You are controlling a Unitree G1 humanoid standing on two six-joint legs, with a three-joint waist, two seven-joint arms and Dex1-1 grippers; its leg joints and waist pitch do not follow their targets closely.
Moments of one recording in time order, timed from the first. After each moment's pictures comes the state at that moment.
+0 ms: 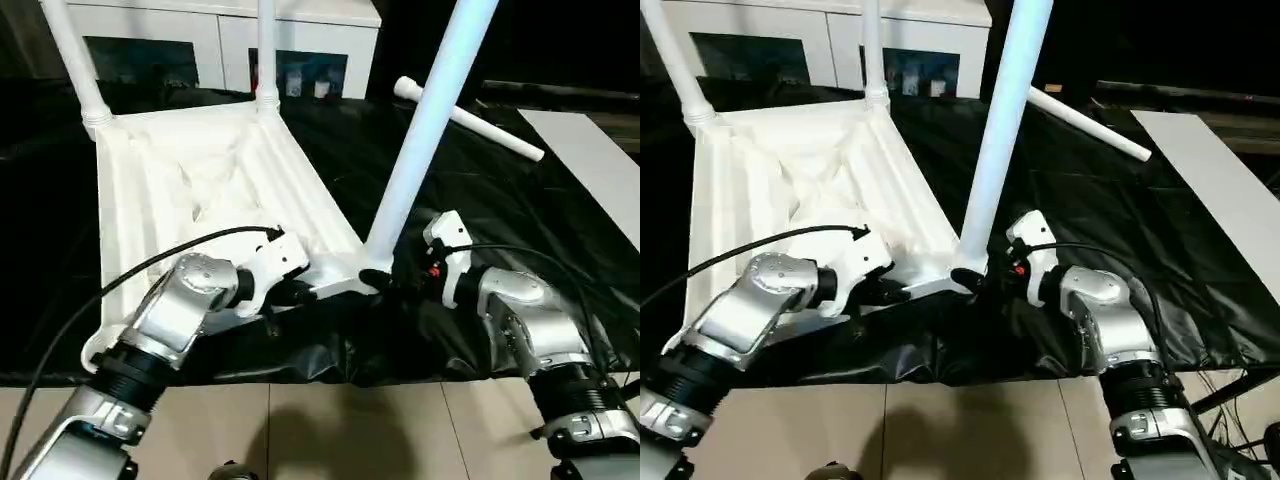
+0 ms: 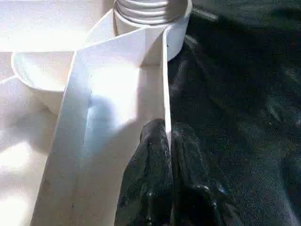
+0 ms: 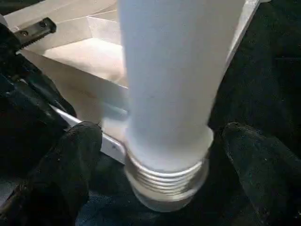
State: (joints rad) left arm -0.53 0.40 -0.34 0.28 0.03 0.41 -1.00; right arm -0.48 -0.32 0.06 0.47 0.15 0.18 0.92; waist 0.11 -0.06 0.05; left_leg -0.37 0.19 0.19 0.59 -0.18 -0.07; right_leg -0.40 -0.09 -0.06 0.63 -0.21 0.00
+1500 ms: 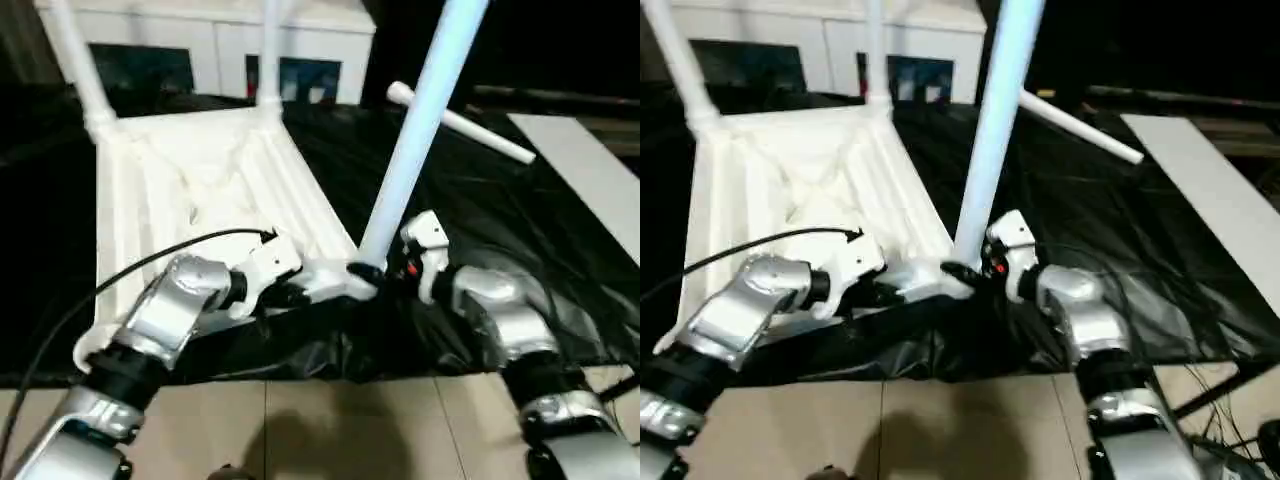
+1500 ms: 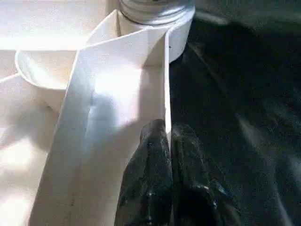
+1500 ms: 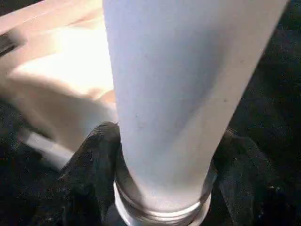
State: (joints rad) left arm -0.55 0.34 -0.31 0.36 0.04 0.44 -0.92; right arm -0.58 -0.18 0.04 0.71 0.12 0.11 0.69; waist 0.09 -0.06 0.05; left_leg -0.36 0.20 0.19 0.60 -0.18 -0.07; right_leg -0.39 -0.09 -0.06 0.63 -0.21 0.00
